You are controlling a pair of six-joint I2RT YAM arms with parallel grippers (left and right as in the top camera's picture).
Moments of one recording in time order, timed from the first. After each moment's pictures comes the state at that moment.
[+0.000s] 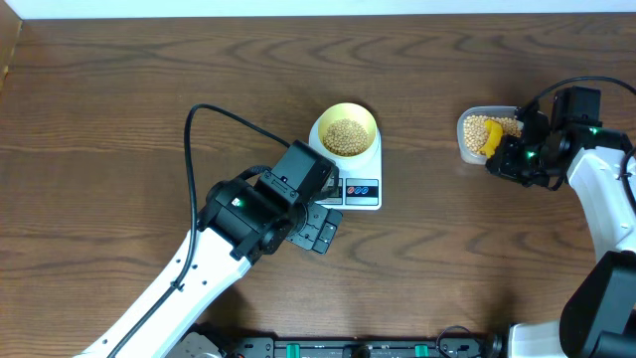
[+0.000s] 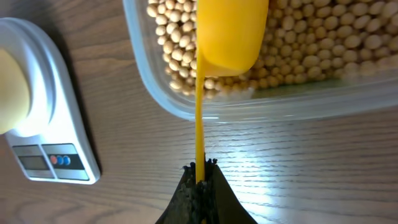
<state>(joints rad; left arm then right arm) -0.68 1.28 1.23 -1.17 -0.04 -0.20 -0.19 1.61 1.14 -0.83 -0.38 0.09</state>
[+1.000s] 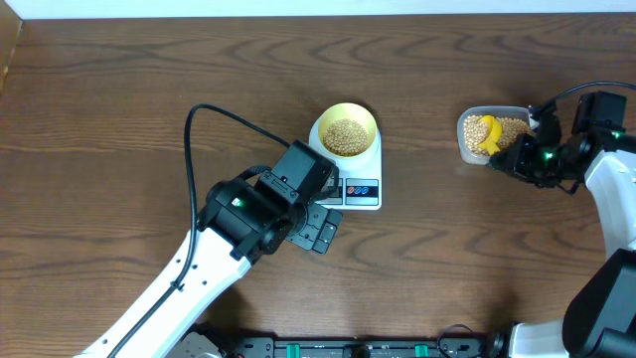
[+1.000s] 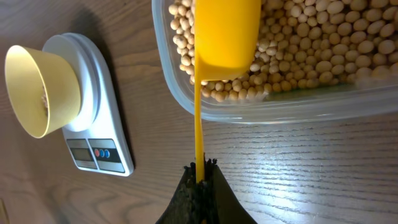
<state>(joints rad) -0.68 1.28 1.23 -1.17 -0.04 -0.20 -0.29 1.61 1.14 -0.83 -0.57 0.05</state>
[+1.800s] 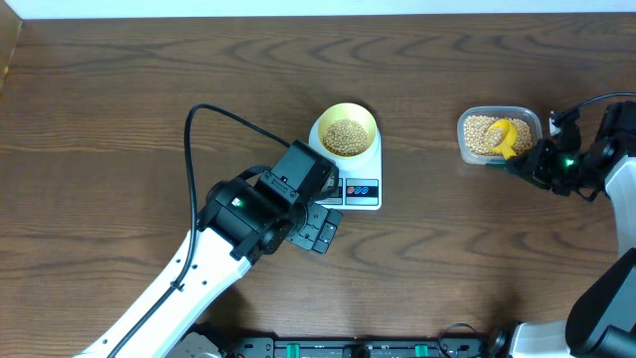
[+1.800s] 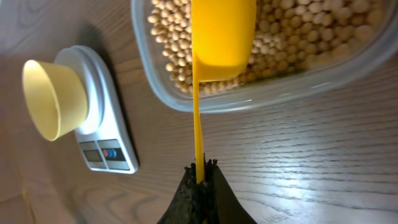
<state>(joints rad) -0.68 1.28 1.23 -1.17 -0.04 -0.20 -0.40 1.61 1.14 -0.88 -0.64 0.01</state>
